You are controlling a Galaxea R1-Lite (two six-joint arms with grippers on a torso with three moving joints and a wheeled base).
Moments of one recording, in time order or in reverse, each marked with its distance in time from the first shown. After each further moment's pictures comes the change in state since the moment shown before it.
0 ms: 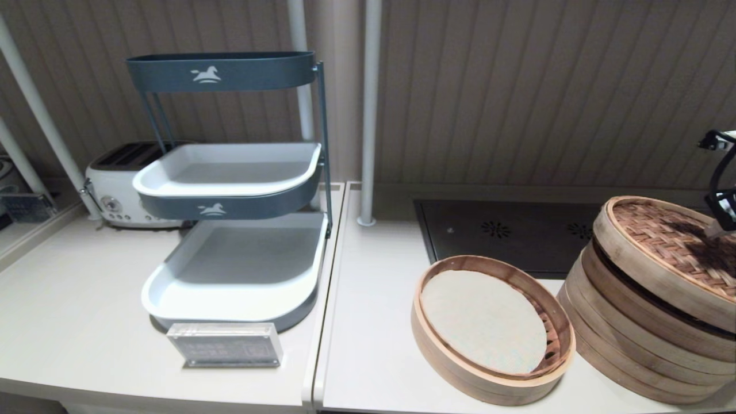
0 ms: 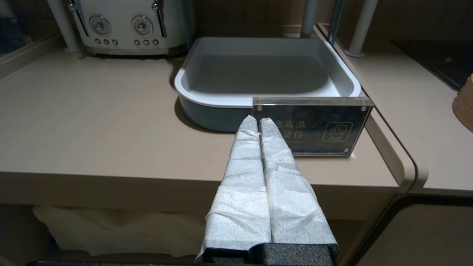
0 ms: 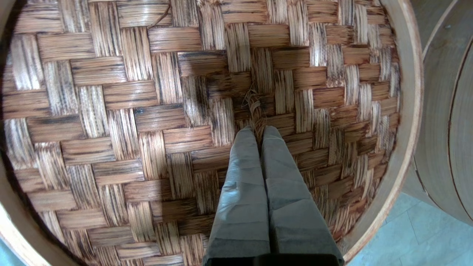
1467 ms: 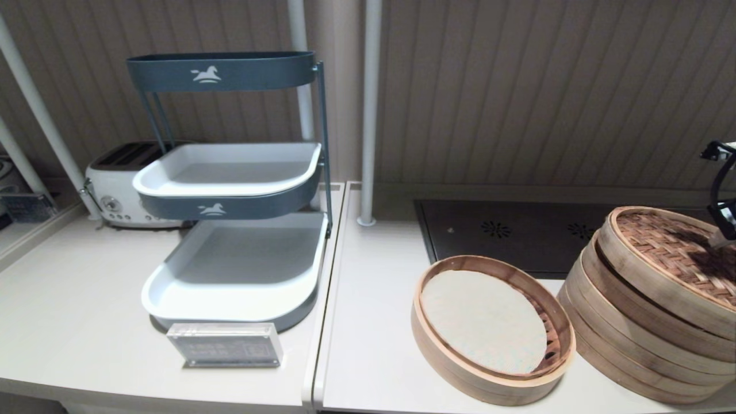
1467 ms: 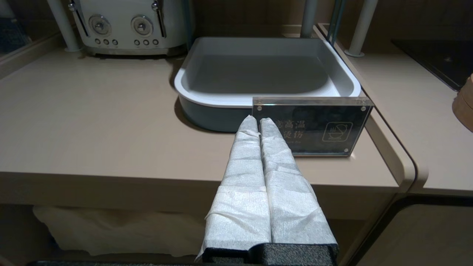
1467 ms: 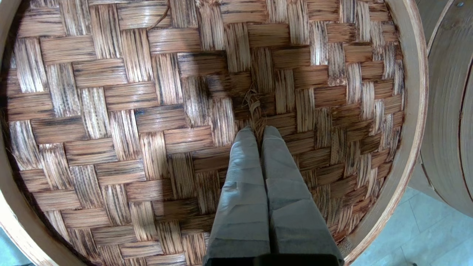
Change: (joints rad) left arm 0.000 0.000 0.000 0.001 0.000 0.000; right arm -0.029 0.009 0.038 -0.010 -0.003 -0.008
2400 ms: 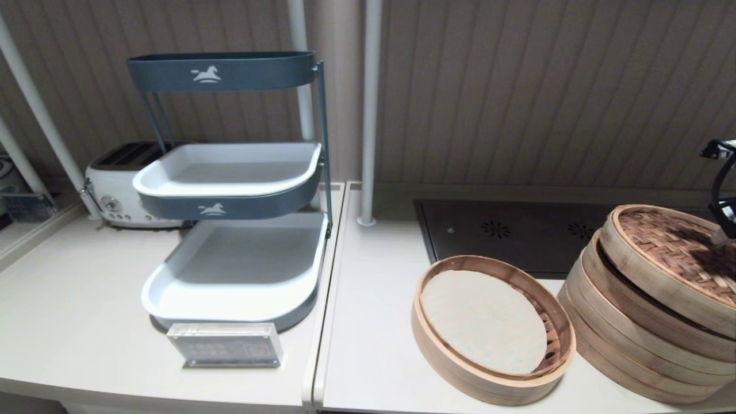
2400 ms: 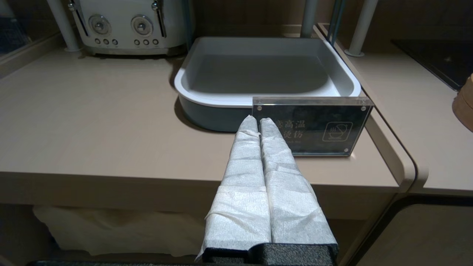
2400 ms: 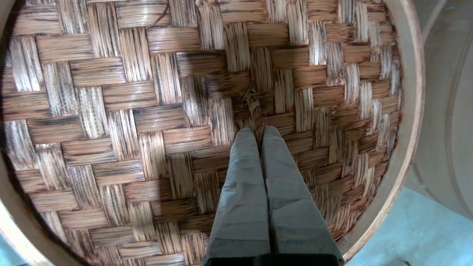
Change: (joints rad) left arm 0.000 0.000 0.000 0.000 0.000 0.000; right arm 0.002 -0.003 -0.015 0.001 -0.020 -0.013
